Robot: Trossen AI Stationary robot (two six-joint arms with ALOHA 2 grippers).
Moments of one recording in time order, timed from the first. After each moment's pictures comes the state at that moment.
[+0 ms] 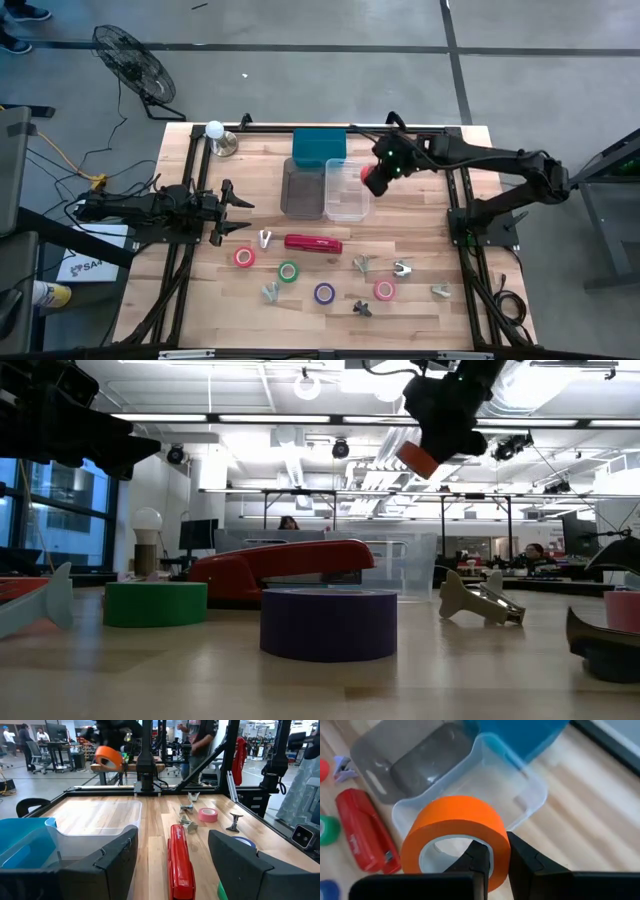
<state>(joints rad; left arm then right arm) -0.07 0.01 0.02 0.00 0.01 -0.01 -0.29 1.33 1.16 -0.80 0.09 0.42</state>
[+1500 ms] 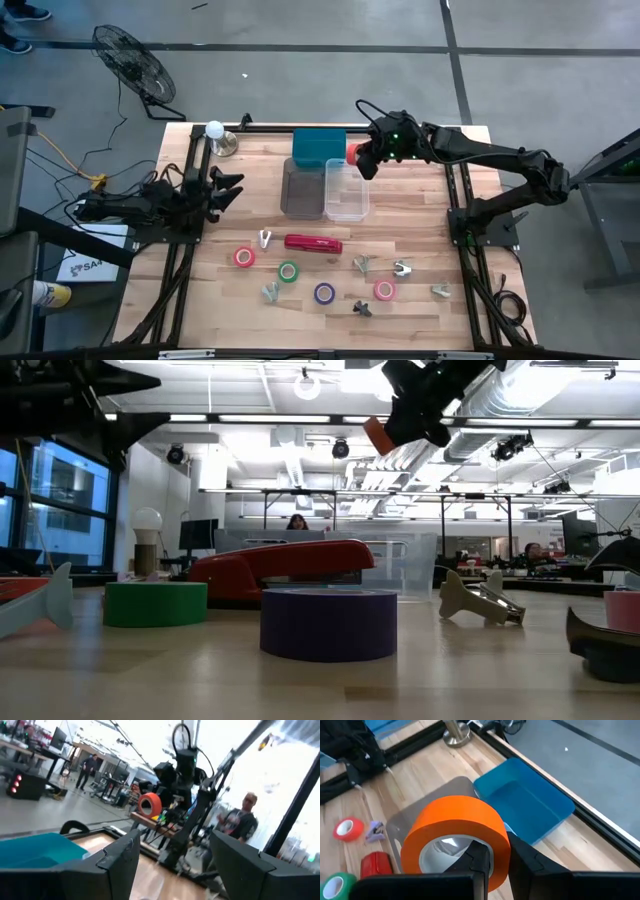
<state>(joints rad) -0.07 0.01 0.02 0.34 -0.34 -0.40 -0.37 1.33 1.17 -0.46 0.06 0.29</state>
